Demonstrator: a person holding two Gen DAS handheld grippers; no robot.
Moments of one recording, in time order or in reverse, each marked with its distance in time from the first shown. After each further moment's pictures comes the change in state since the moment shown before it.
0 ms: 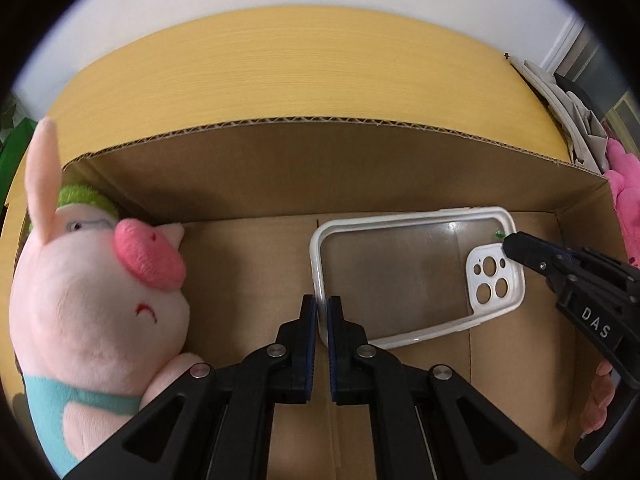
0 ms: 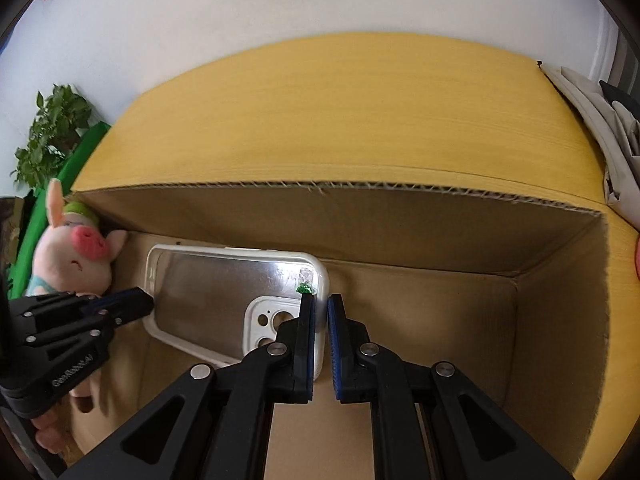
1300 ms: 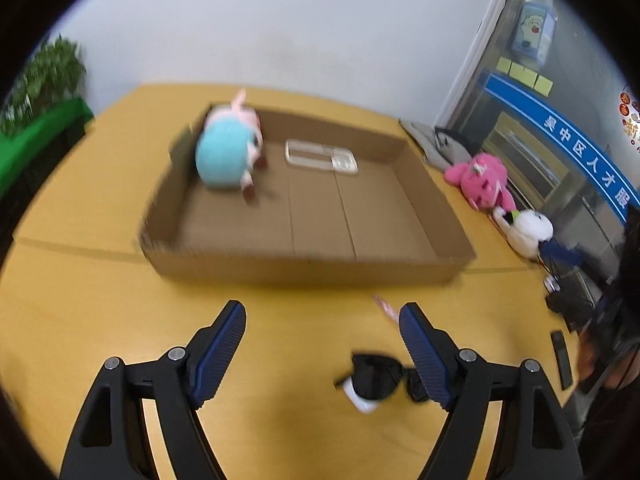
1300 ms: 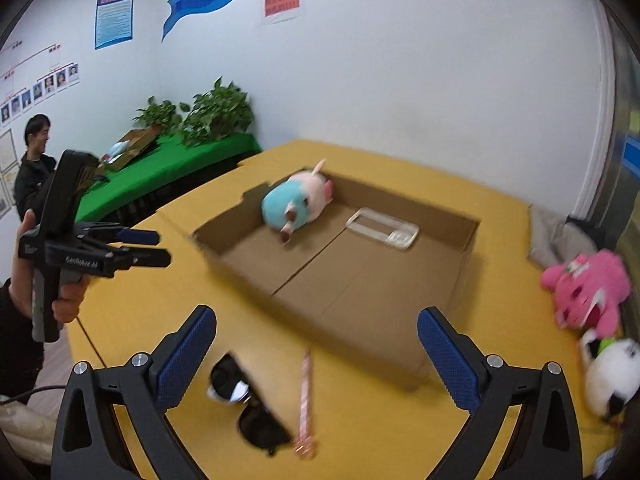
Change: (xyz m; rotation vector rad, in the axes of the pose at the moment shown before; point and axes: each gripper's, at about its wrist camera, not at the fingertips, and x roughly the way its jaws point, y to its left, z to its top) left arm -0.251 0.008 -0.352 -0.057 -0.346 -0.220; right arm -0.314 0.074 -0.317 -0.427 -0.355 0.162
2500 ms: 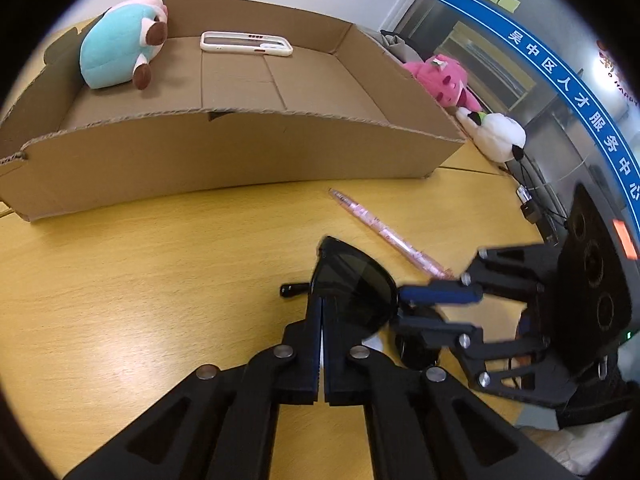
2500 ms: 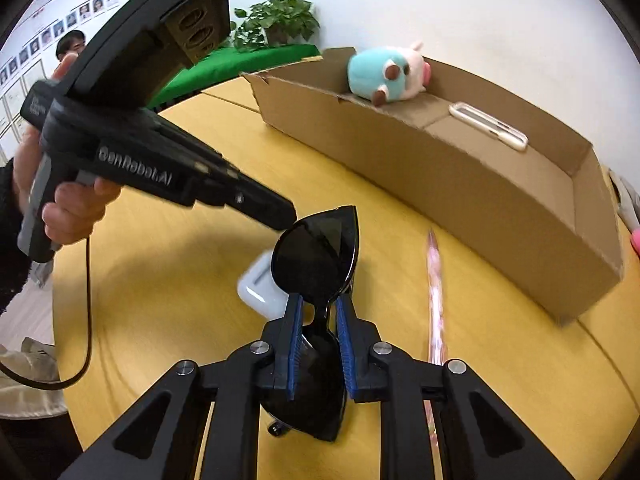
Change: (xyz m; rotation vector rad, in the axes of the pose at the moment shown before) left arm 0.113 -0.009 -0.044 0.121 0.289 -0.210; right arm 0.134 0.056 -0.085 -0.194 0.234 0.114
